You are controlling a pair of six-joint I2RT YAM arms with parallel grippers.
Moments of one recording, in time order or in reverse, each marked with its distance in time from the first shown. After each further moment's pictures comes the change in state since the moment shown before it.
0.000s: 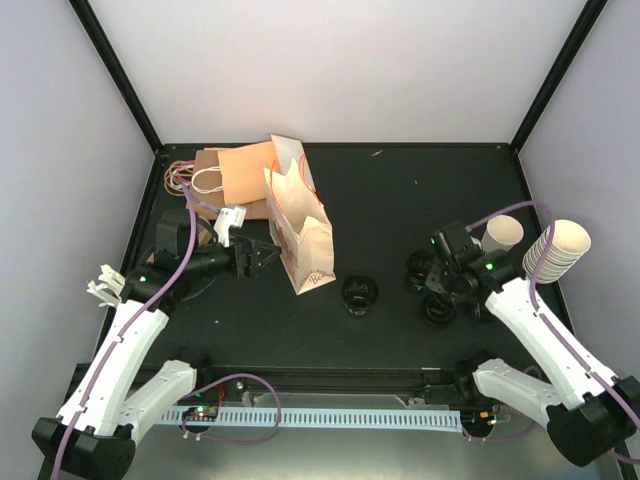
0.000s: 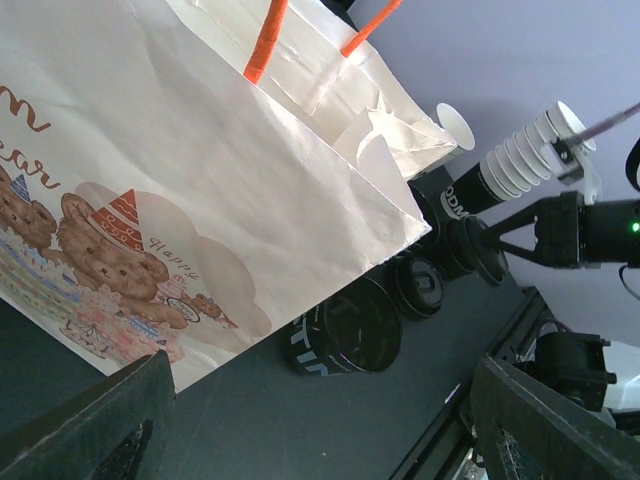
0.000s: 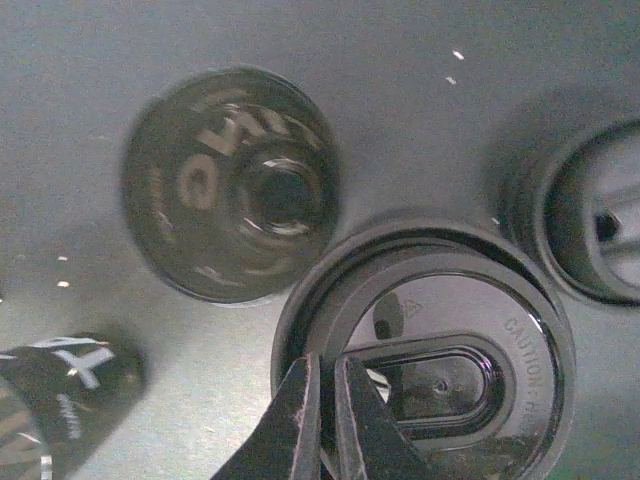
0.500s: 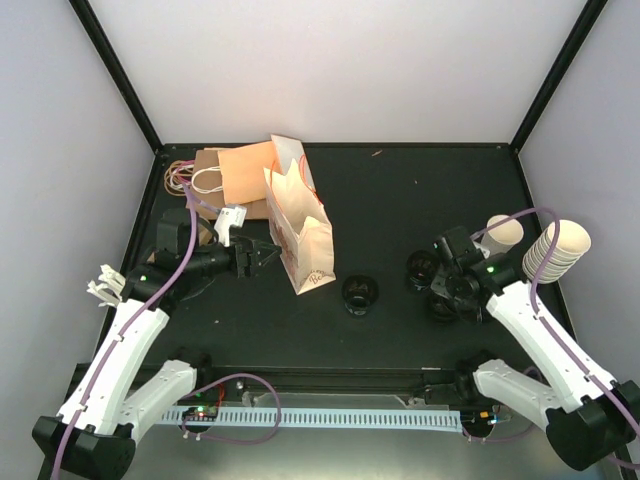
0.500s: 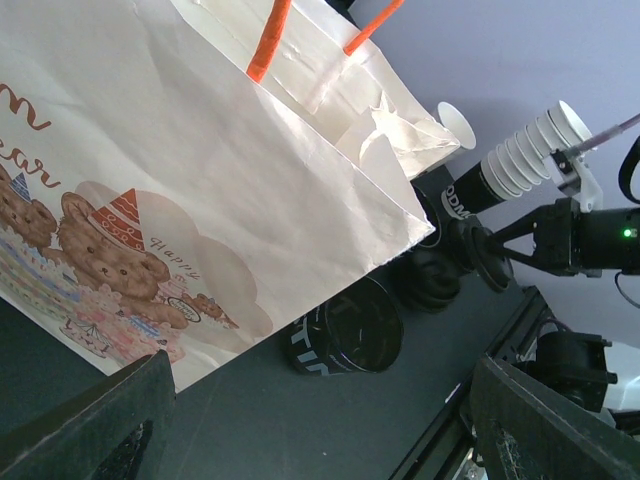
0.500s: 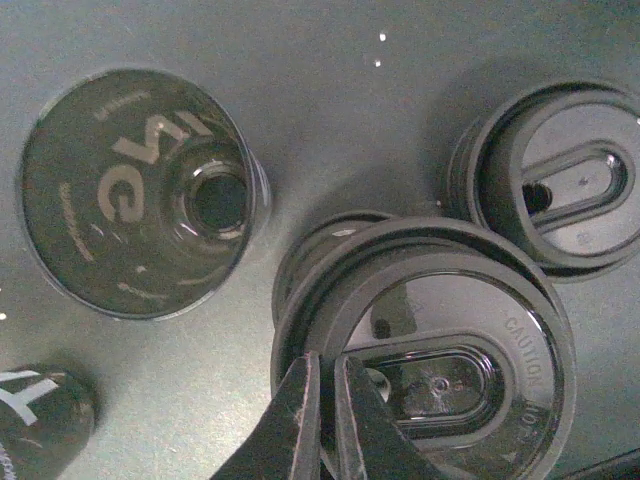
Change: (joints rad) left arm 0.000 0.005 0.000 0.000 0.000 0.000; right arm -0.040 0.013 -0.003 -0.025 0.041 0.039
